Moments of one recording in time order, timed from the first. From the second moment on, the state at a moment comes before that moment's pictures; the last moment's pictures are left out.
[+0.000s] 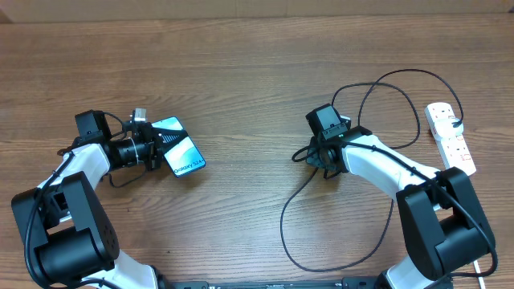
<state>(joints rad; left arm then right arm) 0.34 1.79 0.92 -0.44 1.18 -0.47 0.41 1.78 0.98 -0.56 0.12 0.67</state>
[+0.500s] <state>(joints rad) 0.34 1.79 0.92 -0.43 1.33 -0.47 0.39 1.79 1.03 -0.66 -0.07 0.56</state>
